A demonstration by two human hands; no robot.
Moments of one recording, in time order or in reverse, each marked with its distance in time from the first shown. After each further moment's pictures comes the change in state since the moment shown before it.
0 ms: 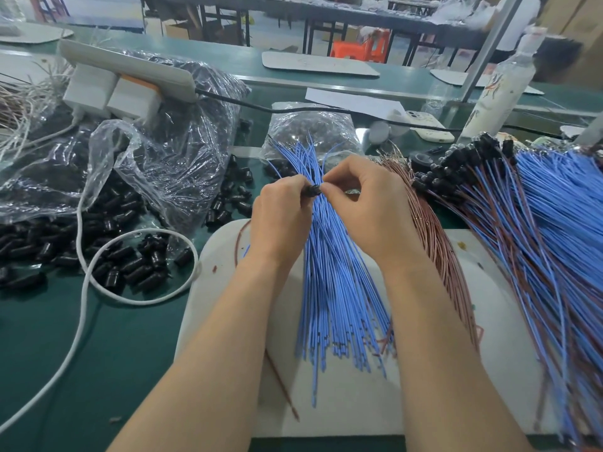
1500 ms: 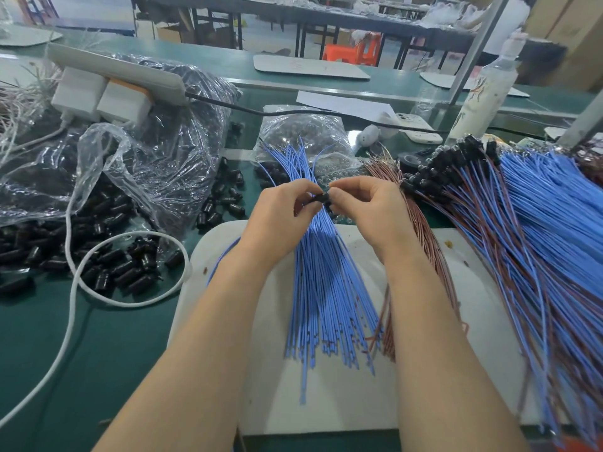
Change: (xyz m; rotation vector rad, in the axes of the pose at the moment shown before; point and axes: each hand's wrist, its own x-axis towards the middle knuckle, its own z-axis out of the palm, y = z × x) left_hand 0.001 -0.003 -0.003 -0.173 -0.219 0.125; right_hand 0.004 0.037 -0.004 0.359 -0.038 0.311
